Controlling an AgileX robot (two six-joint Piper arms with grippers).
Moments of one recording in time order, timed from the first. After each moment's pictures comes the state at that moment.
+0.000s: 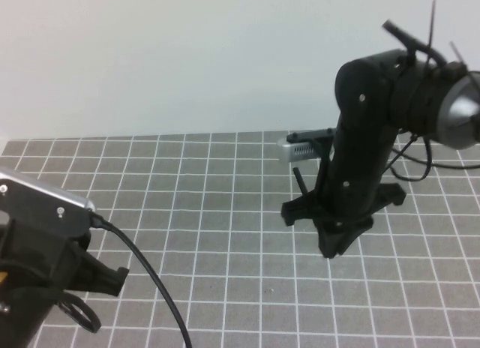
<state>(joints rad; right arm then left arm) 0.56 2.03 -1.66 0.13 1.22 0.22 -0.68 1.05 -0.42 -1.35 -0.52 1.40</state>
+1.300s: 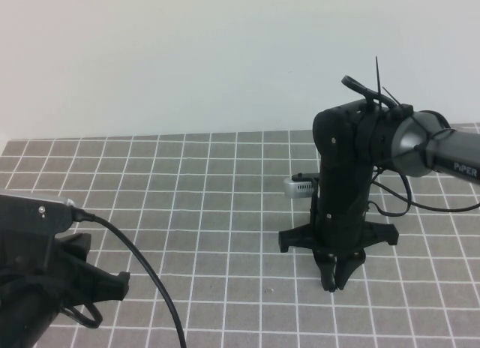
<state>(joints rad) 0.56 2.19 -1.65 0.13 1.21 0.41 -0.68 1.05 -0.43 -1.71 -0.47 1.47</state>
